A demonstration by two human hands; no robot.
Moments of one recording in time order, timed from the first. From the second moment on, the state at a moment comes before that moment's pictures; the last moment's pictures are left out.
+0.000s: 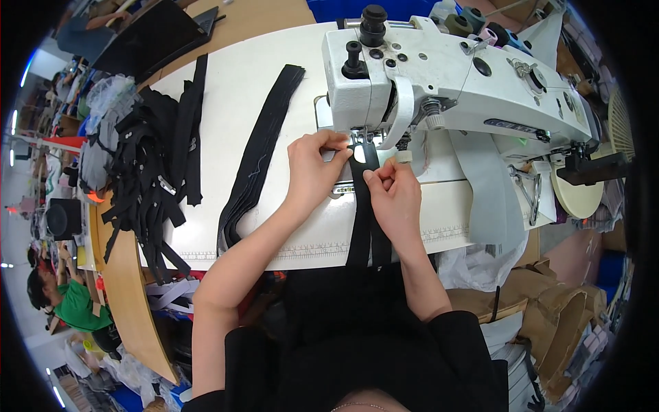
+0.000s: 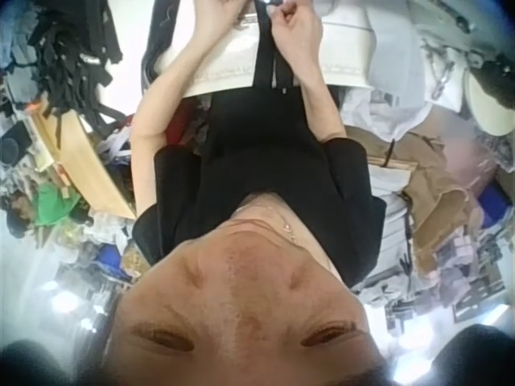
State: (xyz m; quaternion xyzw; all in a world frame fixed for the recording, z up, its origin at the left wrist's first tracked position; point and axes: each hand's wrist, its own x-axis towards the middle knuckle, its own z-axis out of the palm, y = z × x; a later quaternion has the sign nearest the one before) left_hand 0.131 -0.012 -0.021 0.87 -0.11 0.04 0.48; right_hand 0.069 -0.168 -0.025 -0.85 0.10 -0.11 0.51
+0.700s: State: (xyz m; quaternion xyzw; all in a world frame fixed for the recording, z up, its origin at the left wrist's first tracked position) left_hand 0.153 -0.027 -0.032 0.85 -0.03 0.06 0.52; right_hand 0.075 -0.164 -0.026 -0.86 0.17 -0.11 0.48
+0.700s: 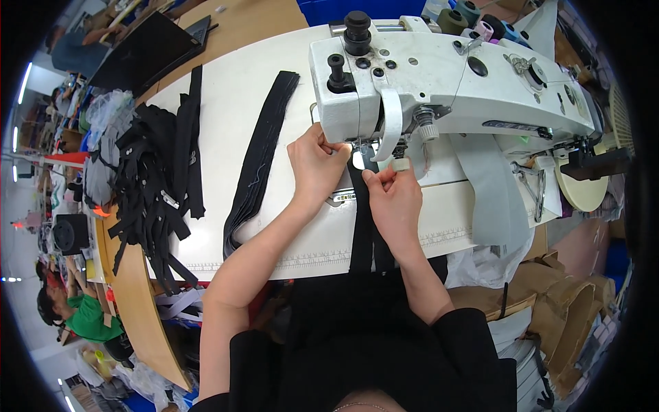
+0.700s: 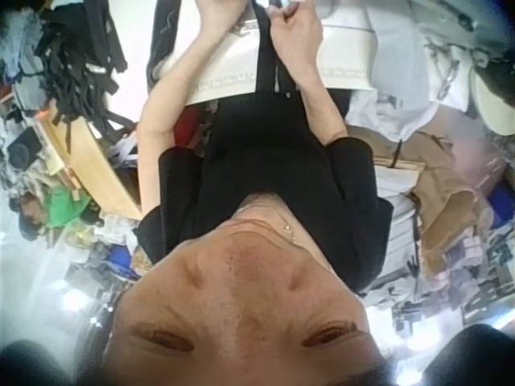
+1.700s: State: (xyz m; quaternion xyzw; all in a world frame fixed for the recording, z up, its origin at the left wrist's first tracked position) left_hand 0.027 -0.014 -0.024 0.87 -0.15 0.02 0.47; right_hand -0.056 -0.185 -0.027 -0.87 -0.06 -0.25 0.42
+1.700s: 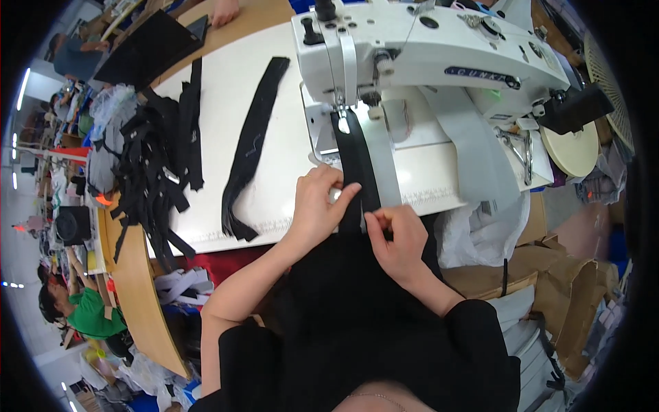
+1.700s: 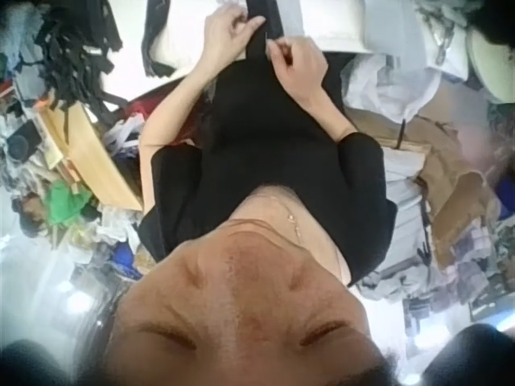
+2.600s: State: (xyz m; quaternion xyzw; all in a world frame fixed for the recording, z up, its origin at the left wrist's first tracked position) left_hand -0.067 0.012 -0.040 0.48 0.15 -0.40 0.77; right_hand -0.096 -0.209 -0.052 -0.85 -0.05 0.04 0.53
